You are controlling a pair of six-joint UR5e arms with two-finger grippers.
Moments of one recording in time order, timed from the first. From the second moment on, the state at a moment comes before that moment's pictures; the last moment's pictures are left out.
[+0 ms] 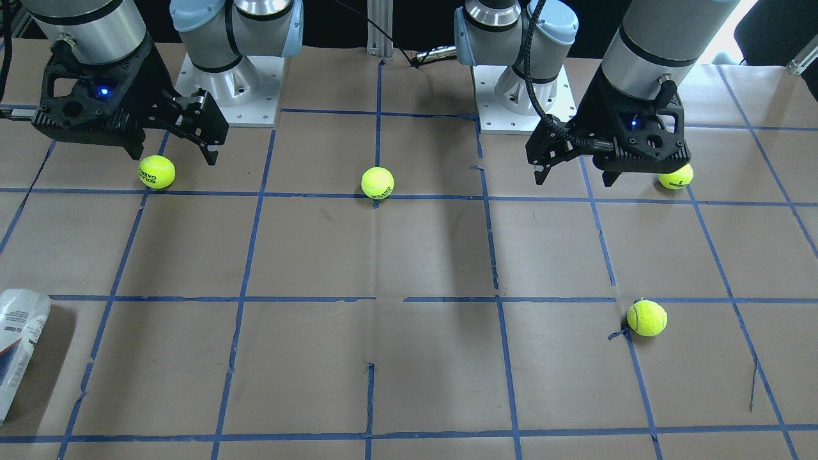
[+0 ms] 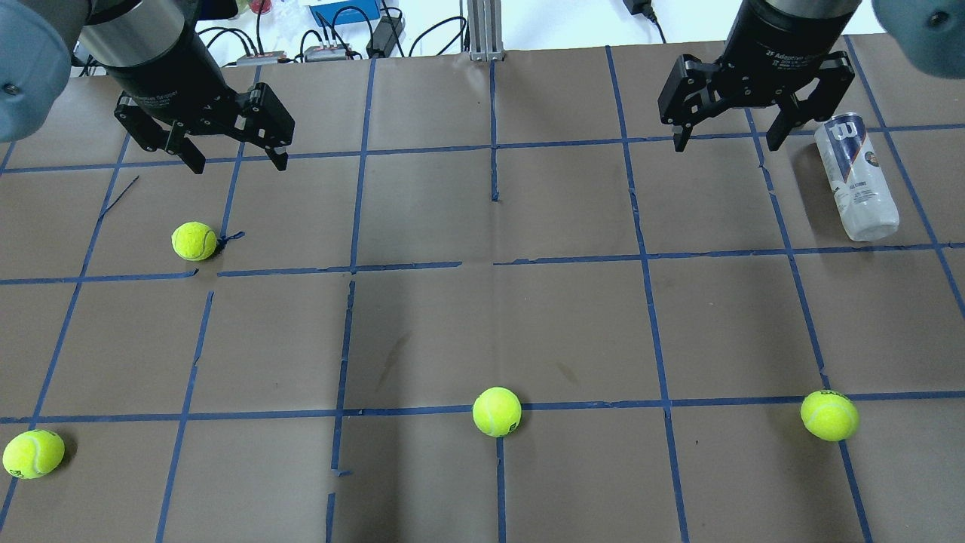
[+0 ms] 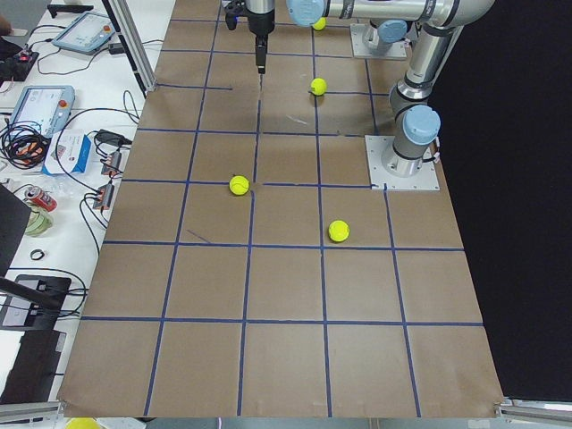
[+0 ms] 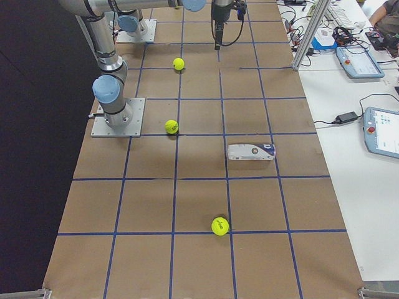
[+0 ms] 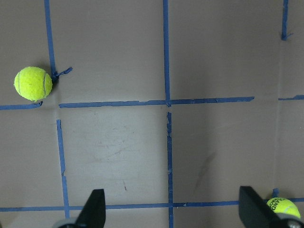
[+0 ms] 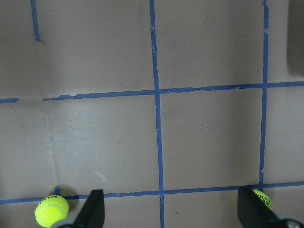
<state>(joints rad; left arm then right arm) -1.53 -1.62 -1.50 -1.59 1.57 0.05 1.57 -1.52 1.44 -1.48 -1.58 0.04</state>
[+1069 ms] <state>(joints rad) -1.53 -1.62 -1.50 -1.59 1.57 0.05 1.57 -1.50 1.40 -1.43 -1.59 -0.06</state>
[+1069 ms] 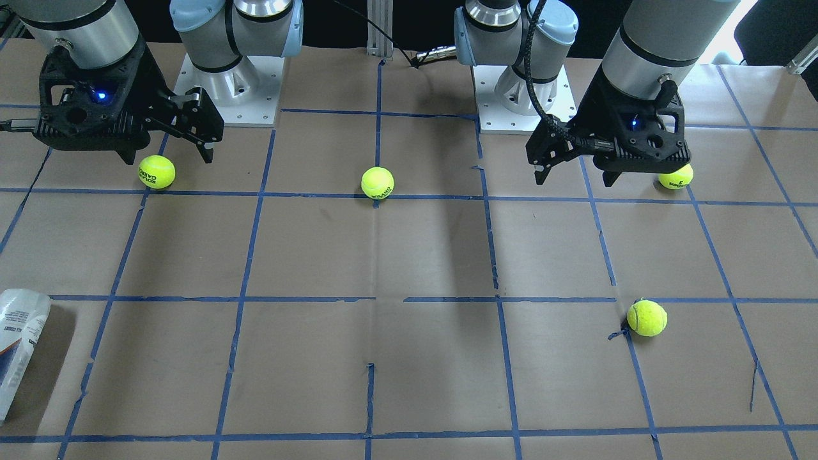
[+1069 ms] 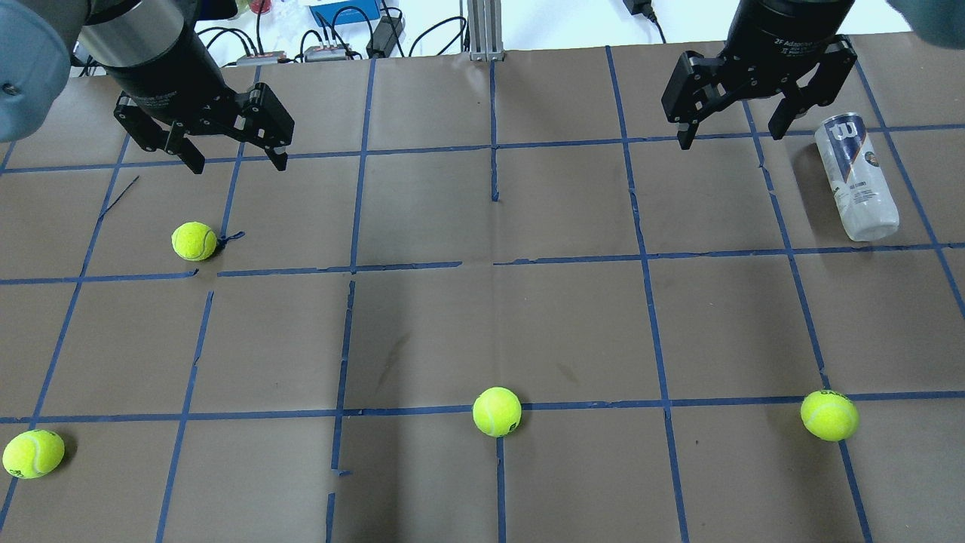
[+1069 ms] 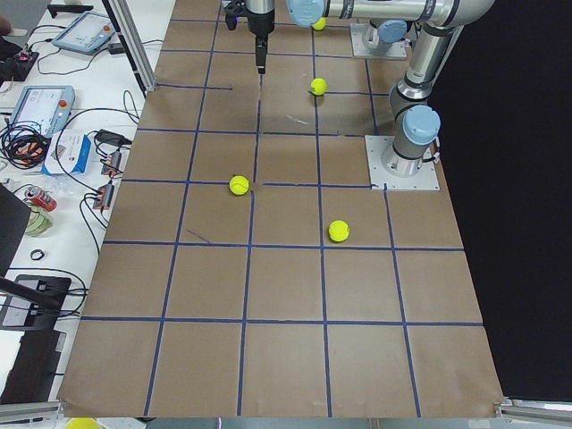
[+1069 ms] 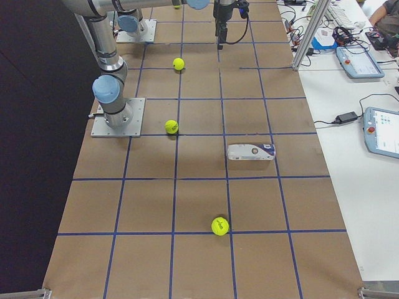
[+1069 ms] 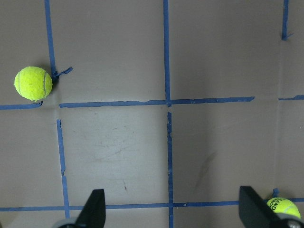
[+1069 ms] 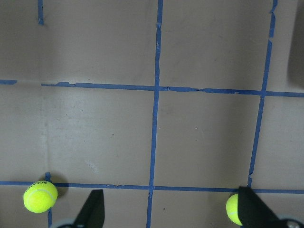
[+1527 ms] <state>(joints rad) -1.53 -1.62 -1.50 -1.59 1.57 0.05 1.52 -1.49 1.39 -1.47 -1.59 -0.06</state>
